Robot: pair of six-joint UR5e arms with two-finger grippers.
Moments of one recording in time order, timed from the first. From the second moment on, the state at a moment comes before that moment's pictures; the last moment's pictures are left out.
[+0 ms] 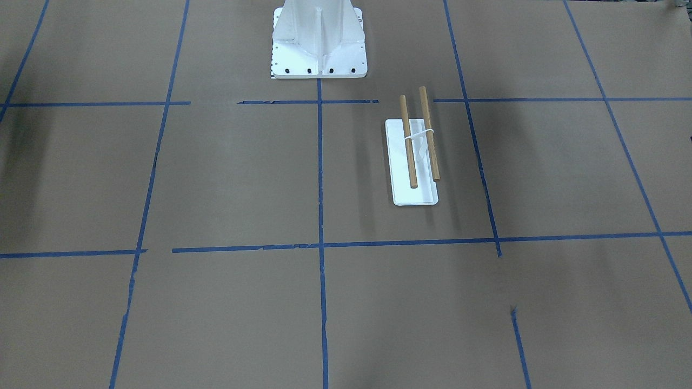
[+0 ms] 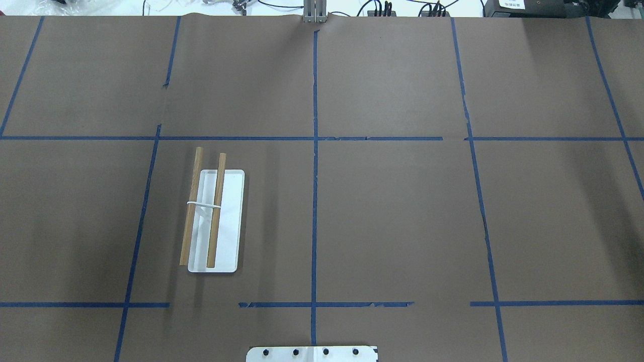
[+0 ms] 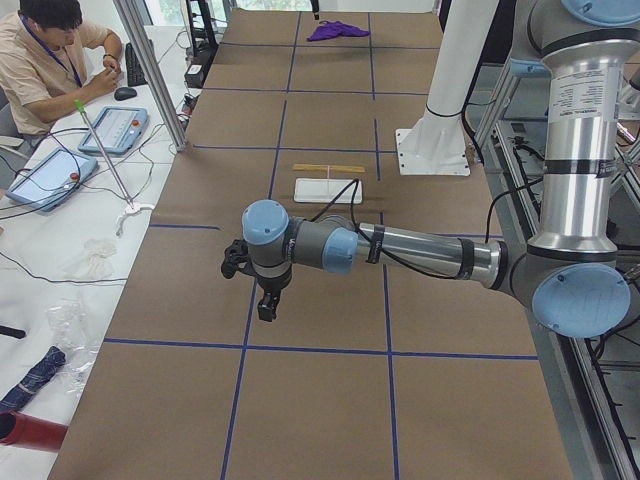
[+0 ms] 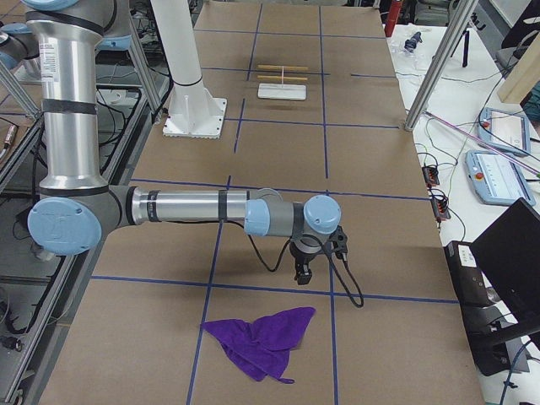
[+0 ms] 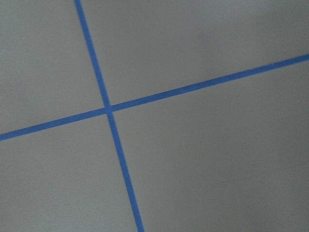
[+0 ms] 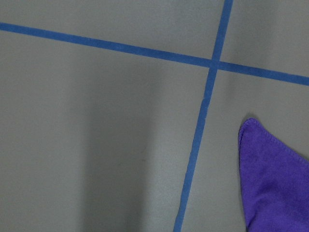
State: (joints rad) left arm -1.54 -1.59 -1.70 -1.51 -2.36 0.03; right arm 1.47 -1.62 1.62 -1.59 2.40 -0.13
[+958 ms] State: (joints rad) left arm -1.54 -1.60 -1.66 -1.52 -2.44 0.04; right arm 1.47 -1.71 1.62 -1.41 2.37 -0.10
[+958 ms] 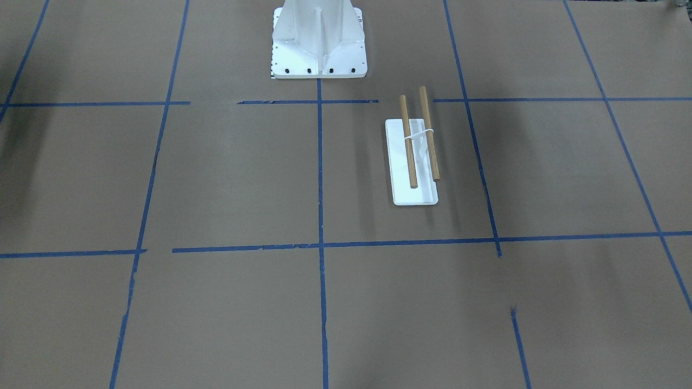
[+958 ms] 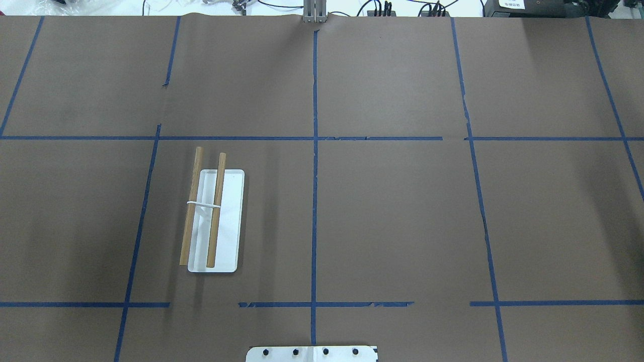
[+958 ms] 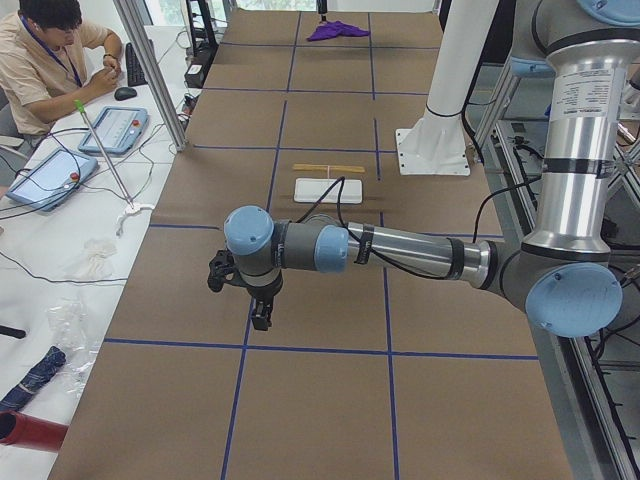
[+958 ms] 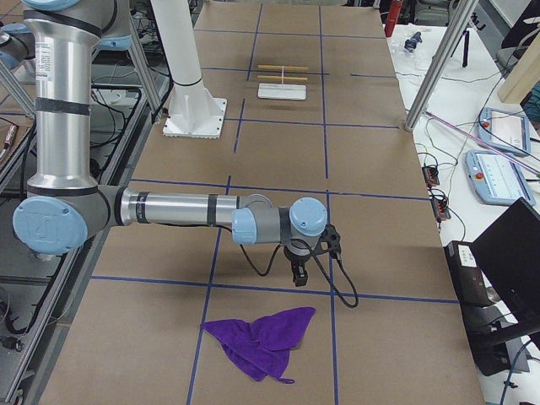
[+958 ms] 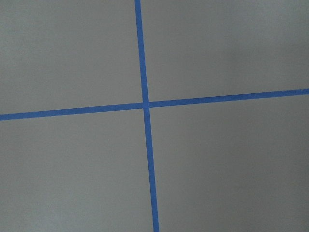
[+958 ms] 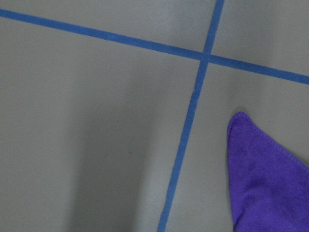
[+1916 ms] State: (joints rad) left arm -1.54 -1.60 -1.63 -1.60 -2.51 0.04; right arm 1.46 -1.76 1.31 -1.09 2.34 -0.09
